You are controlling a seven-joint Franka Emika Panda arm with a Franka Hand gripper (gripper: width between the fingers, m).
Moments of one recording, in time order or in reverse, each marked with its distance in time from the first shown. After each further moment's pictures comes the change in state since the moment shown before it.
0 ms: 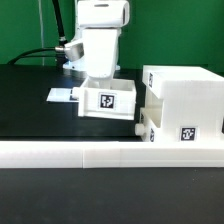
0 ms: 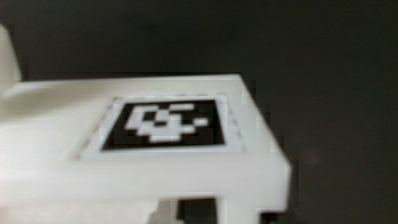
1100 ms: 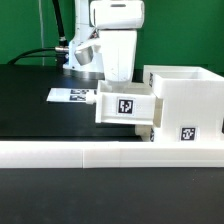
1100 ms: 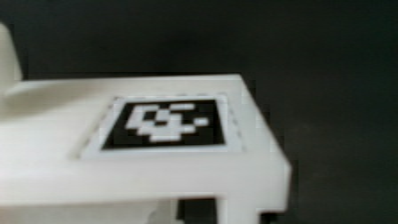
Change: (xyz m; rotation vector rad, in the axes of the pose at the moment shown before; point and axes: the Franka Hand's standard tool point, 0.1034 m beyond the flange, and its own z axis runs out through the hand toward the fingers) arm 0.019 0.019 0.004 0.006 0.003 -0.050
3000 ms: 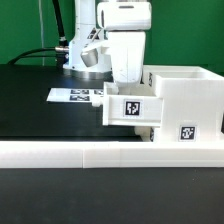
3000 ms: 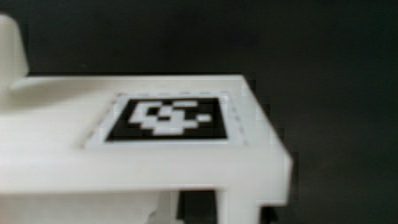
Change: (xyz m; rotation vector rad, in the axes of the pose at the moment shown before) arm 0.008 0.002 0.002 -0.015 0.000 -0.019
